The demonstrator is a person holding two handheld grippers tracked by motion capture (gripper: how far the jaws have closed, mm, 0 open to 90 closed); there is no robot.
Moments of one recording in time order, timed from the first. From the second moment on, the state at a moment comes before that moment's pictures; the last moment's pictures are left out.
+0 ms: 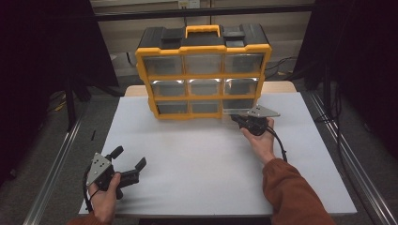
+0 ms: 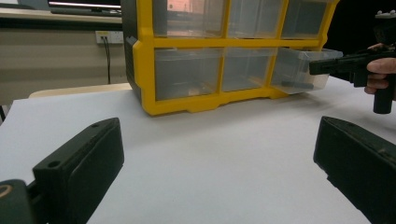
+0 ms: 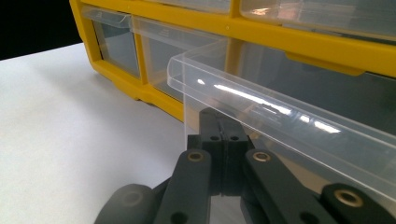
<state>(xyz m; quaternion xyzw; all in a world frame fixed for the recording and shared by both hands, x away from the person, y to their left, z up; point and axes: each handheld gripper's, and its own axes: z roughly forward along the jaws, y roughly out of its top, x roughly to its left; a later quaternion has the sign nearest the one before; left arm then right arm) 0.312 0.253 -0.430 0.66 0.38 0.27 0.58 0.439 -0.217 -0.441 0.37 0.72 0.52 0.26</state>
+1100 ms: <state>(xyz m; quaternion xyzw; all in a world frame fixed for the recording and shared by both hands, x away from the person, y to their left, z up) 0.312 0.253 -0.431 0.66 0.38 0.27 0.58 0.453 -0.215 -0.443 0.38 0.71 0.52 0.27</state>
